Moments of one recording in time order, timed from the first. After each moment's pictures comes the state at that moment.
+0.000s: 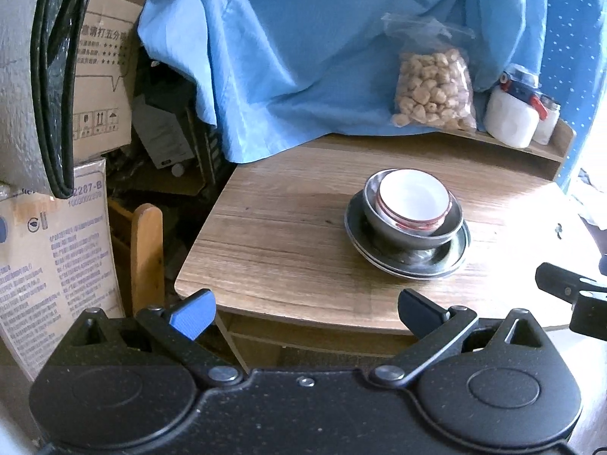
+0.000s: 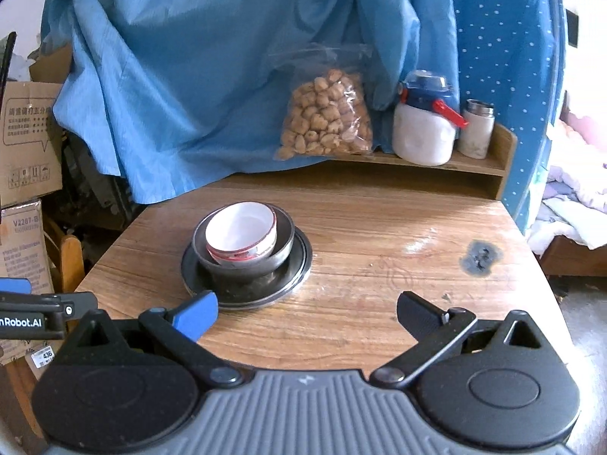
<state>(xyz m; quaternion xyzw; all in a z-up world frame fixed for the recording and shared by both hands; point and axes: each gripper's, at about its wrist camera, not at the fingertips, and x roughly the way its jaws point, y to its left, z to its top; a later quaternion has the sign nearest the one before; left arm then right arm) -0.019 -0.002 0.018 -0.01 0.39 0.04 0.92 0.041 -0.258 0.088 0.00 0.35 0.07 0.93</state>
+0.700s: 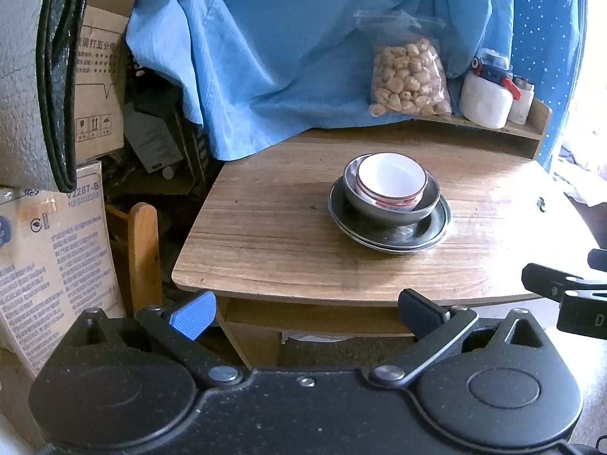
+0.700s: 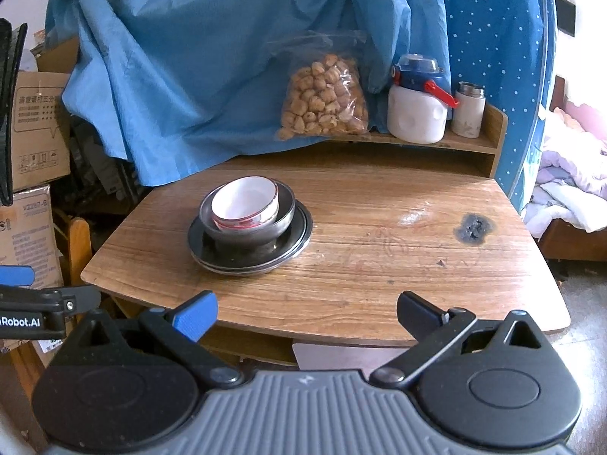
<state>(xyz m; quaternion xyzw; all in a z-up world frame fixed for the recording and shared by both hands) -0.049 -0.010 0.020 0.01 0.38 0.02 0.92 0.013 -0.263 0.082 0.00 0.36 0.08 0.93</state>
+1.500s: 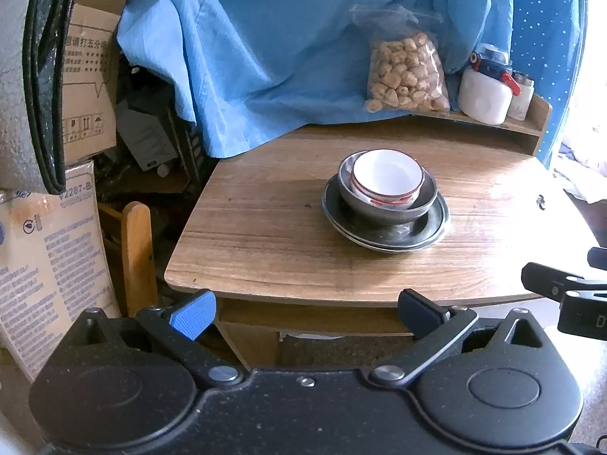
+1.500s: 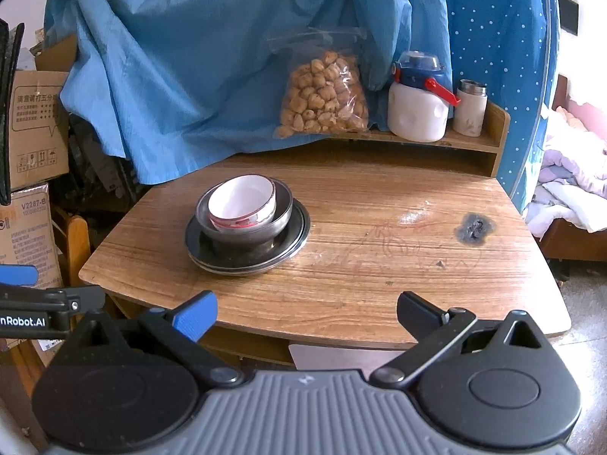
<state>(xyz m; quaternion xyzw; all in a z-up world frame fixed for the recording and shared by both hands) -0.041 -0.013 0.018 0.01 0.39 0.01 0.92 0.020 -0.268 0.081 0.00 0.37 0.08 0.93</state>
